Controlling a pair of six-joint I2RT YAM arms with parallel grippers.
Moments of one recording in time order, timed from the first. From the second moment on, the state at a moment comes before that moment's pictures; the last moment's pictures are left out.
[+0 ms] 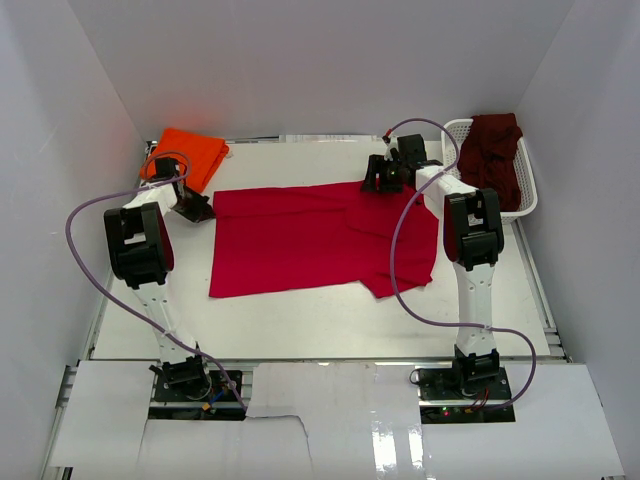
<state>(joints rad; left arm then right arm) 0.18 2.10 1.50 -0.48 0.19 -0.81 0.23 2.31 1.78 -0.27 -0.38 0.19</state>
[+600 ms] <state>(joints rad) 0.18 2.10 1.50 -0.52 0.19 -0.78 0.23 2.31 1.78 -0.27 -0.38 0.19</state>
